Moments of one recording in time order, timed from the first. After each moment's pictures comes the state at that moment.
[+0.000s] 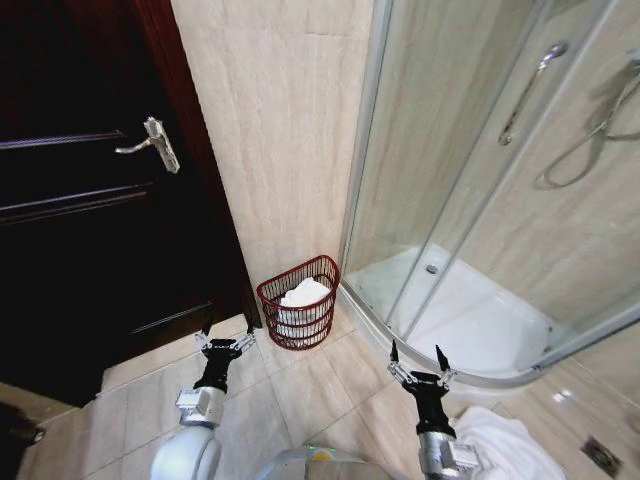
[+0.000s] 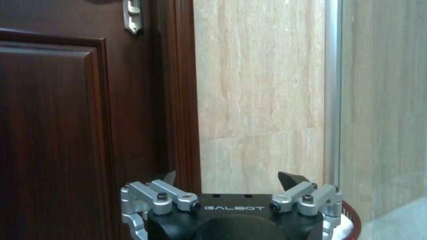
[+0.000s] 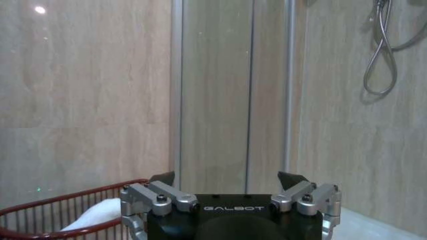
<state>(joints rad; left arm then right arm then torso) 1.78 -1.43 -0.57 -2.19 -0.08 -0.13 -0.07 -1.95 1.57 0.46 2.20 -0.07 0.29 0.16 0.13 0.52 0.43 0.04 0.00</state>
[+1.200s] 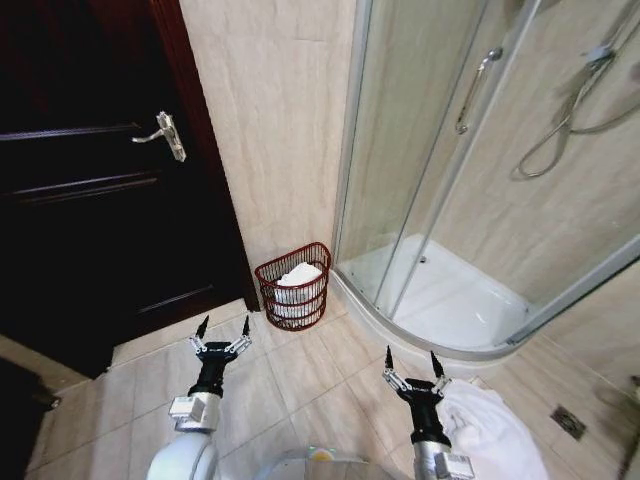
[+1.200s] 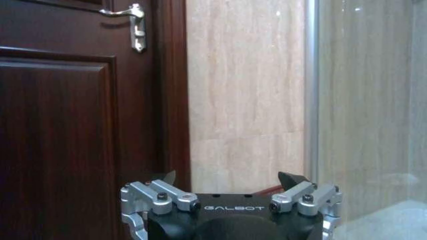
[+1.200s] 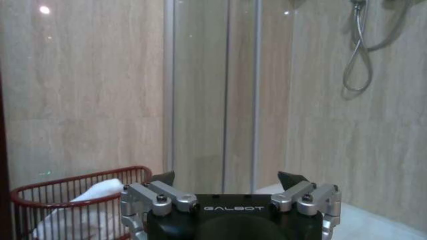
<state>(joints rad) 1.81 -1.44 -0.59 -2.19 -0.10 -0.18 -0.08 -1.97 1.56 0.44 2.18 -0.08 0.31 0.17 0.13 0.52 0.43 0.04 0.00</state>
